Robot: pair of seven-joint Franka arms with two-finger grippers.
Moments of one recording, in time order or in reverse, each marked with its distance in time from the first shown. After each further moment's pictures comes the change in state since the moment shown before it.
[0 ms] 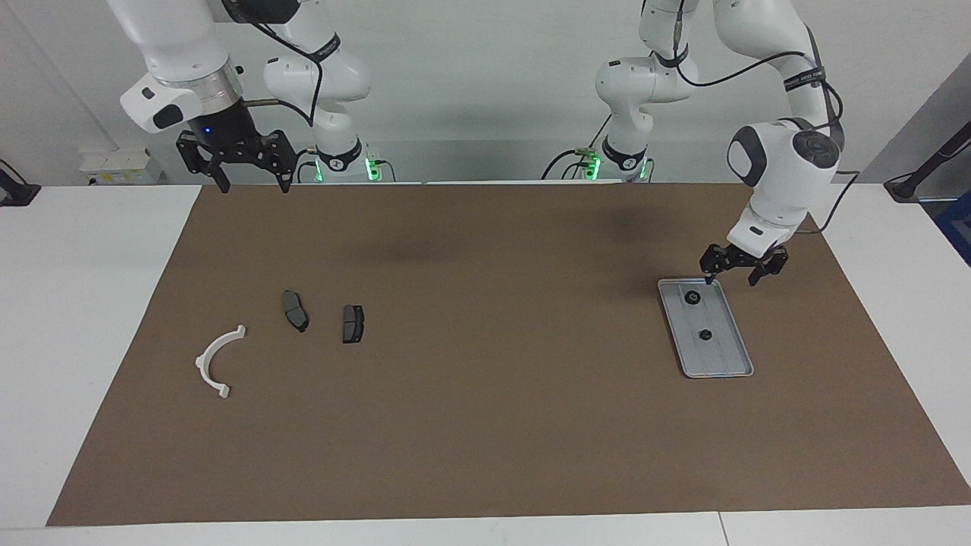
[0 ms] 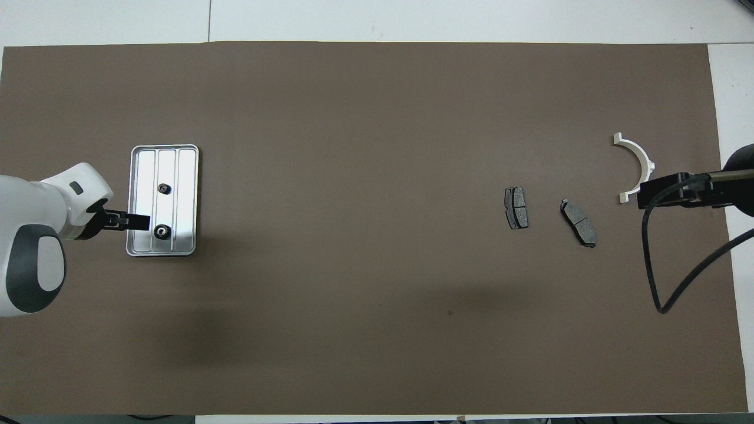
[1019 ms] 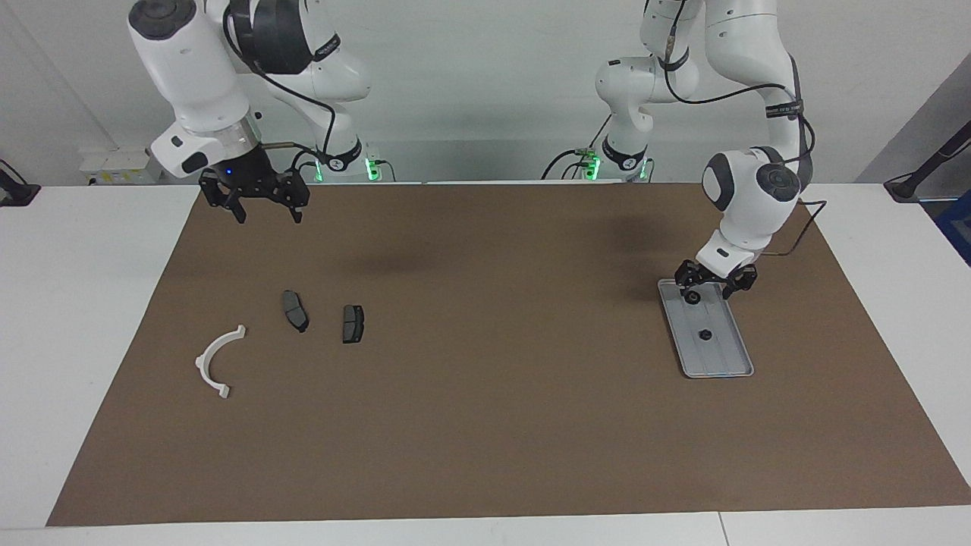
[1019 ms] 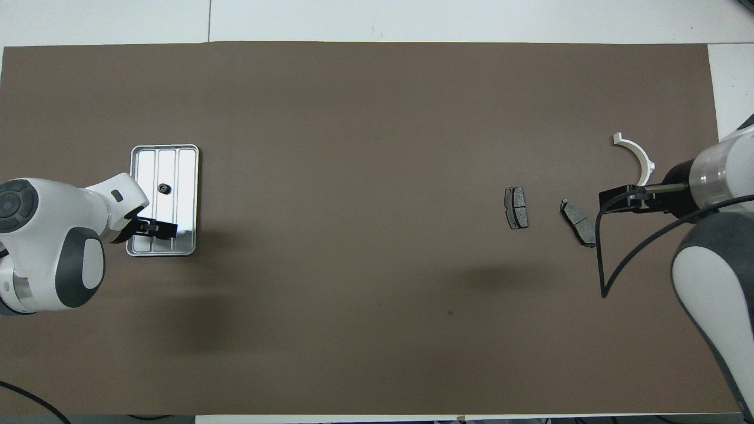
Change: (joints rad) left arm -0.029 0.076 -0.010 -0.032 0.000 0.067 0.000; right arm 0.001 -0.013 0.000 -0.283 0.000 0.264 0.000
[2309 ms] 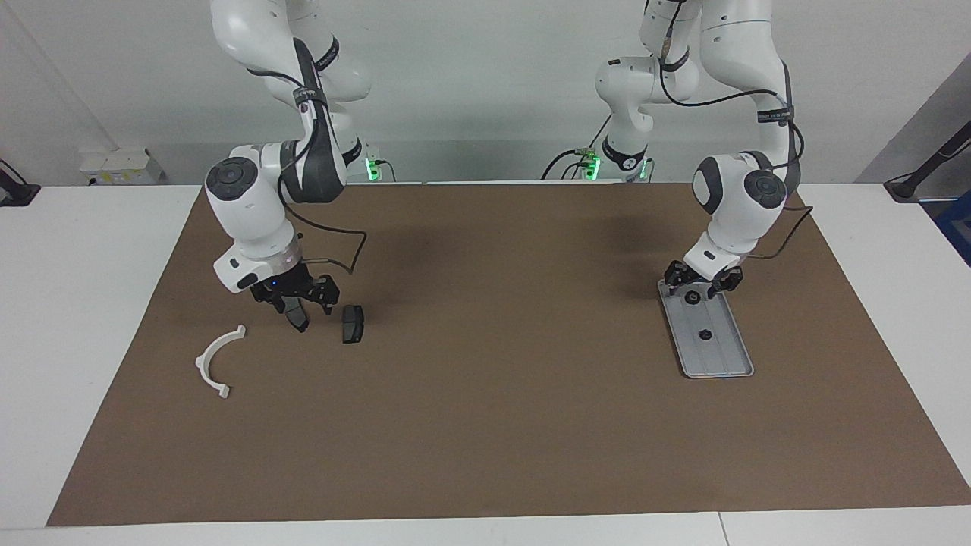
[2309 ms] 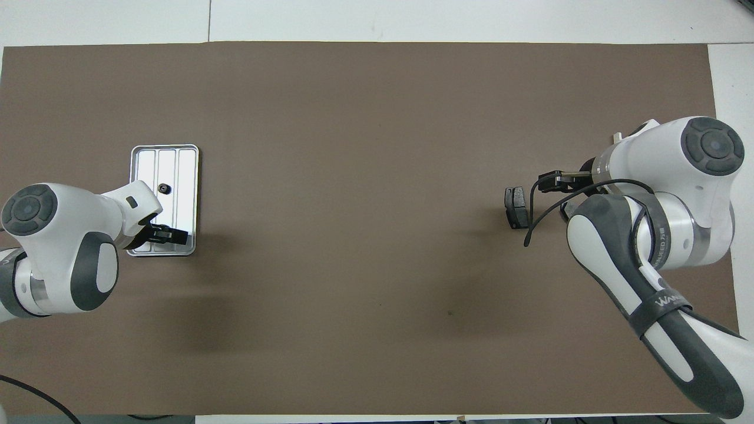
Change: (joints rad) left arm -0.021 0.007 -0.005 -0.030 -0.021 0.003 -0.001; right arm 0.005 0.255 0.005 -0.133 0.001 0.441 0.076
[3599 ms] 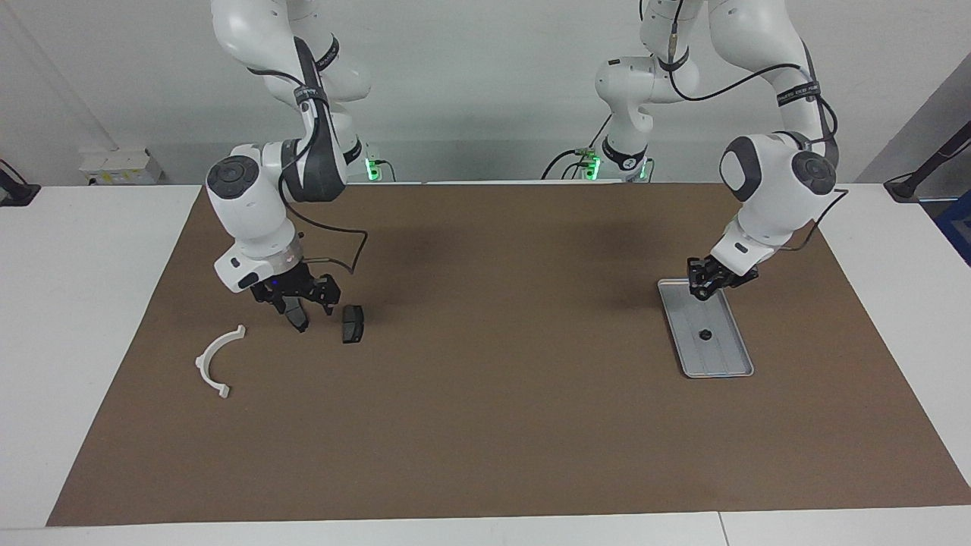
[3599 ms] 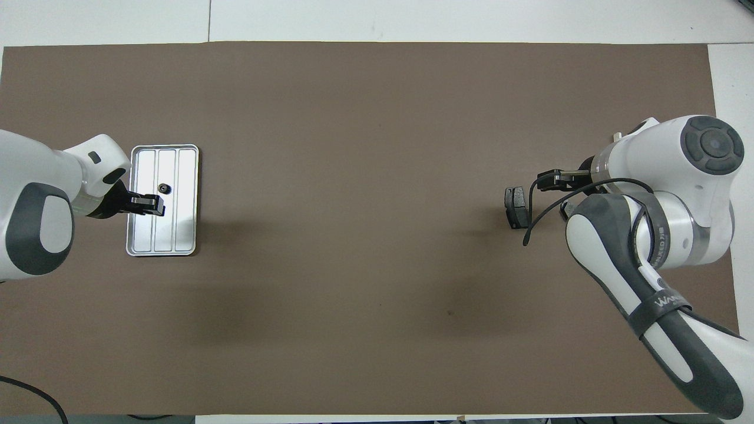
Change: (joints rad) left arm -0.015 -0.009 -0.002 0.309 -0.126 -0.346 -0.061; right arm 0.002 0.000 0.002 0.005 0.000 0.000 0.000
